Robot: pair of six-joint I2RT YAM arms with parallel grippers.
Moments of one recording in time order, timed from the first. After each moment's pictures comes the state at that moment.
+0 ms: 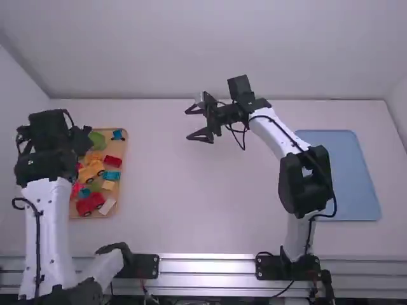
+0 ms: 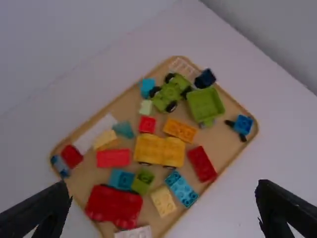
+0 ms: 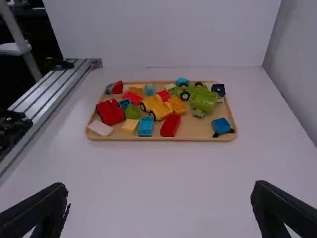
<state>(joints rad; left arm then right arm) 0.35 1.11 1.25 -0.97 -0.36 -0.47 0.37 2.02 1.66 -0.49 -1.23 -0.81</state>
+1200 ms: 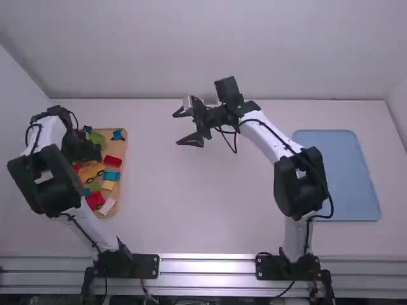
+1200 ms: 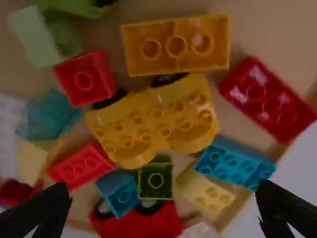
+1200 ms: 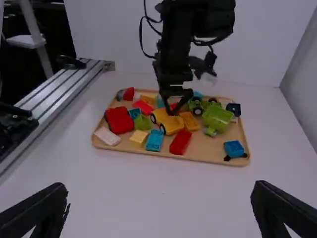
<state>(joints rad) 0.53 2.01 1.59 -1.16 -0.07 0.27 0.45 2.02 1.66 -0.43 -1.23 -0.82</state>
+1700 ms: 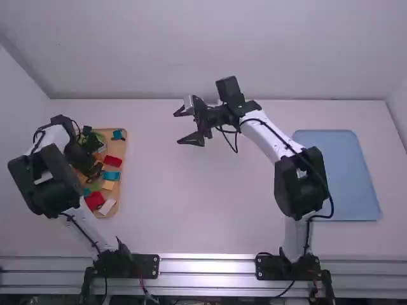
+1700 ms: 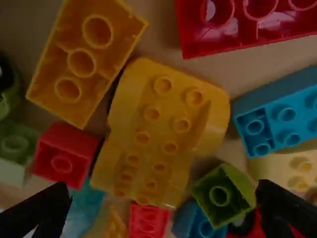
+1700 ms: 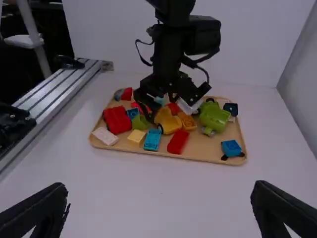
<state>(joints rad) 0.56 2.01 1.45 -0.96 -0.08 1.06 0.44 2.02 1.66 -0.42 -1.23 -0.81</state>
